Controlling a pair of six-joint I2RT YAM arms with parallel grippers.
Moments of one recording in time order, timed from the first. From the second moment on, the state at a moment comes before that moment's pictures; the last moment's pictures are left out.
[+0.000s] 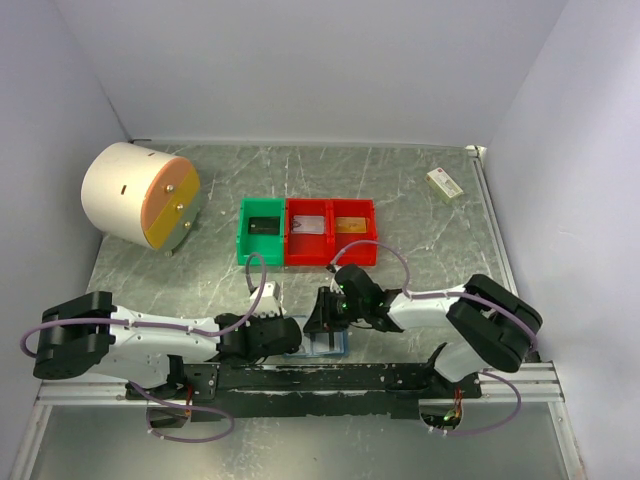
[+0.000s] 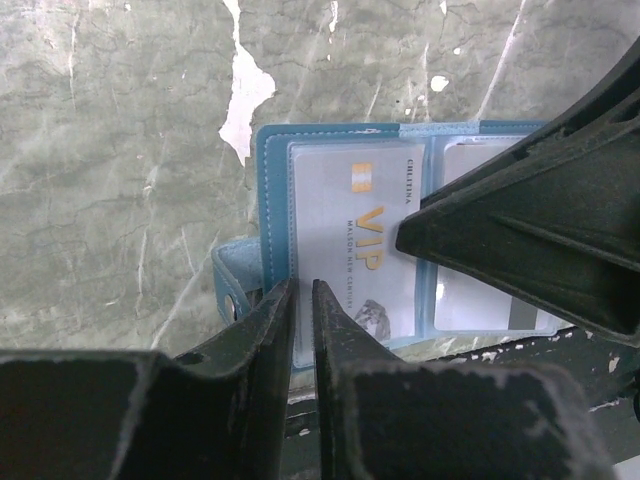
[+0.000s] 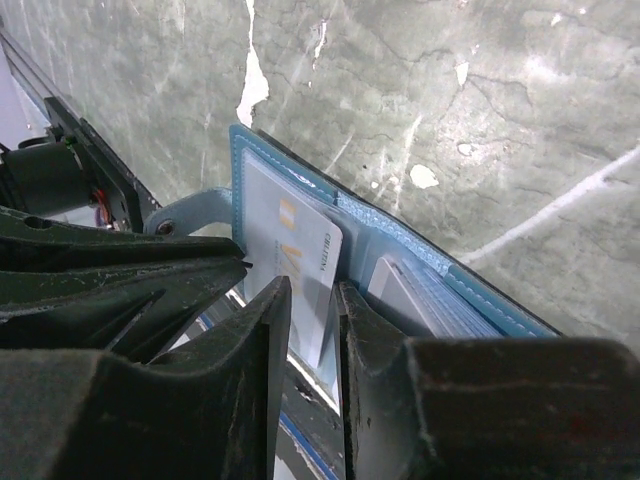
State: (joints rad) left arm -1.38 1.28 0.54 -0.32 -0.54 -1.37; right arm 0.89 1.48 0.44 0.27 -0.36 0.91
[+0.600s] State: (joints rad) left arm -1.38 1.31 0.54 -0.31 -0.54 -1.37; right arm 0.88 1.43 0.40 0.28 -0.37 0.94
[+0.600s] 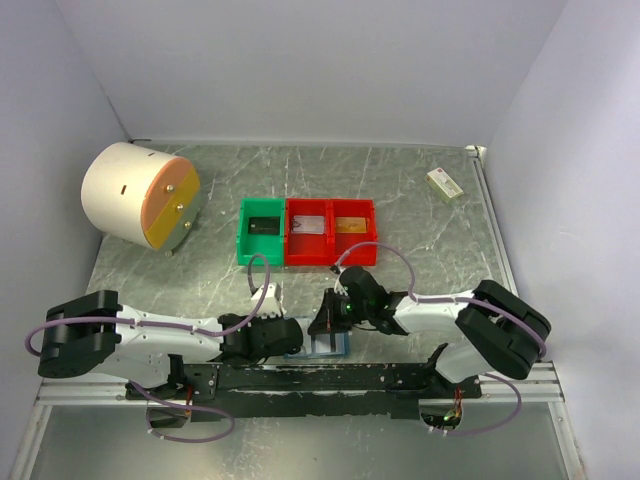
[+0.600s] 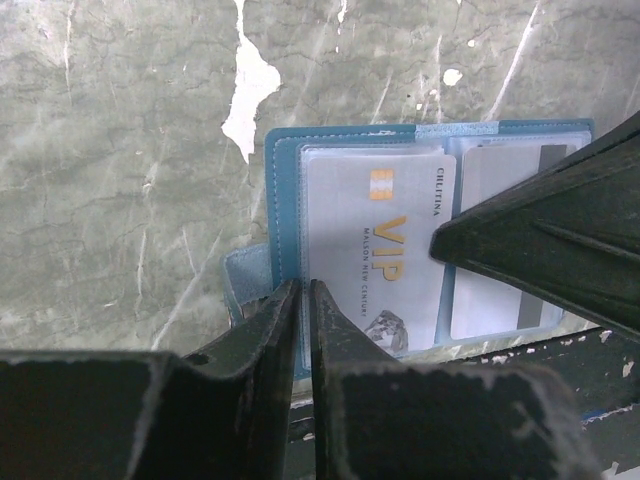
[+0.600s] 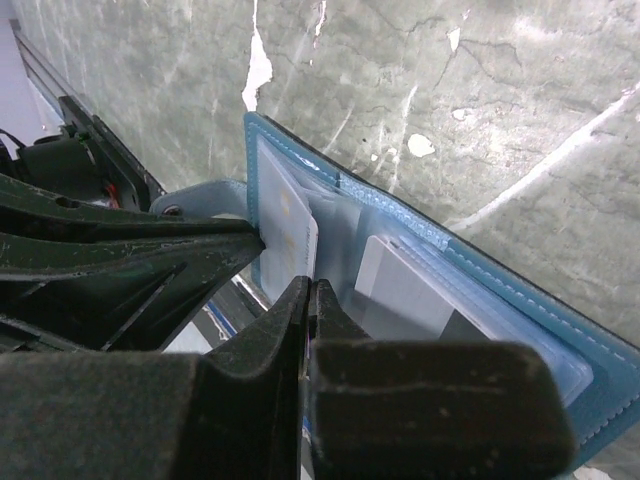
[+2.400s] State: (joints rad) left arm -1.38 1.29 0.53 -0.31 -0.53 -1.36; right arm 0.71 1.38 0.37 0.22 -0.59 0.85
